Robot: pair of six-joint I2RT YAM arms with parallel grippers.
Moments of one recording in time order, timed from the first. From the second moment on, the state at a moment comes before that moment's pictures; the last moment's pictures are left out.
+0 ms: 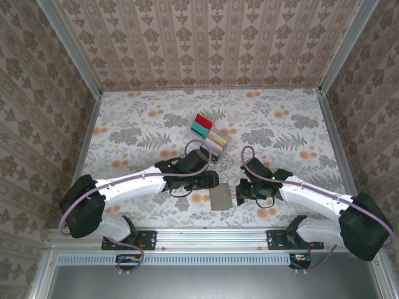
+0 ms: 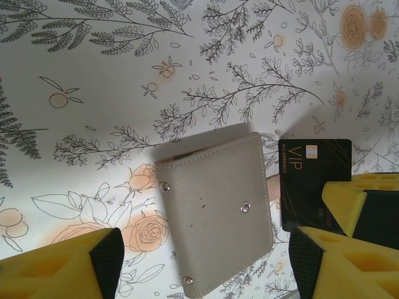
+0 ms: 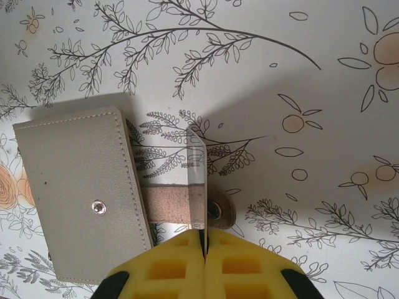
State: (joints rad) left arm -1.01 1.42 0.87 -0.44 0.09 -0.97; right arm 0.68 1.18 0.58 -0.56 -0.07 0.81
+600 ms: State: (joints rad) left arm -1.04 1.47 0.85 -0.44 0.10 -0.99; right arm 0.70 1.14 0.50 -0.48 -0.05 0.87
